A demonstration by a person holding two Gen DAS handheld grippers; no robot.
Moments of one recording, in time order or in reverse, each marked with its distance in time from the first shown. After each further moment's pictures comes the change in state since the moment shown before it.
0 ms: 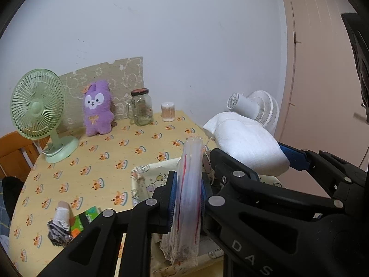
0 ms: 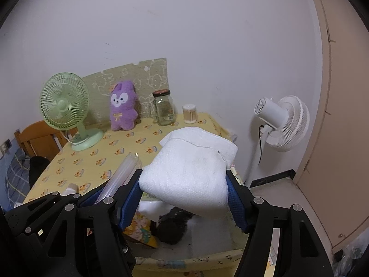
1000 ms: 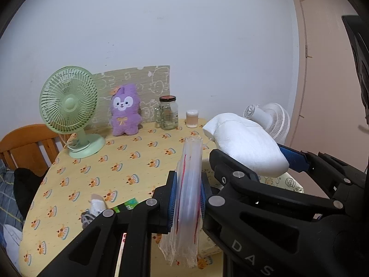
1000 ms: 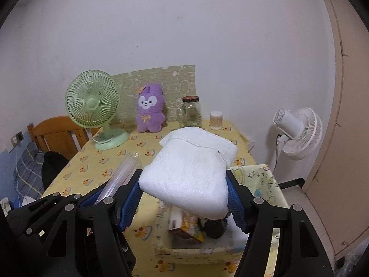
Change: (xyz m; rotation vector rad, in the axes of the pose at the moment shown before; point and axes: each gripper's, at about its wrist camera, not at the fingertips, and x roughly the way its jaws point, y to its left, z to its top) left arm -0.058 0.047 -0.011 -0.042 -0.050 0.073; right arm -0.035 0.073 0.003 -0.055 -0.031 0.065
